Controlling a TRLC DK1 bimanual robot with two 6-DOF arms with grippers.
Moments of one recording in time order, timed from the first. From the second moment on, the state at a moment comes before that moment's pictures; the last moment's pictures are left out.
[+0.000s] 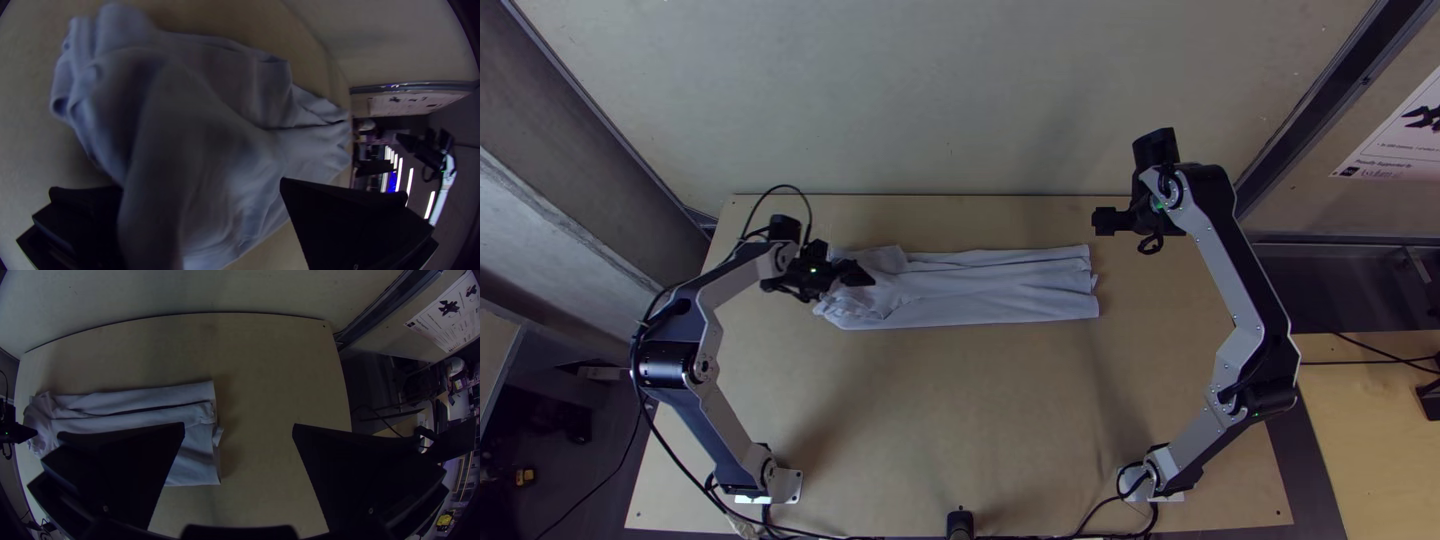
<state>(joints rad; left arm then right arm) -0.03 1.87 1.30 -0.57 0.66 -0.17 0.21 1.78 1.89 -1.19 0.22 0.18</state>
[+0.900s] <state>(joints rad) 0.18 1.82 1.39 -0.82 0.18 0.00 0.25 1.67 1.62 -1.05 0.22 0.24</state>
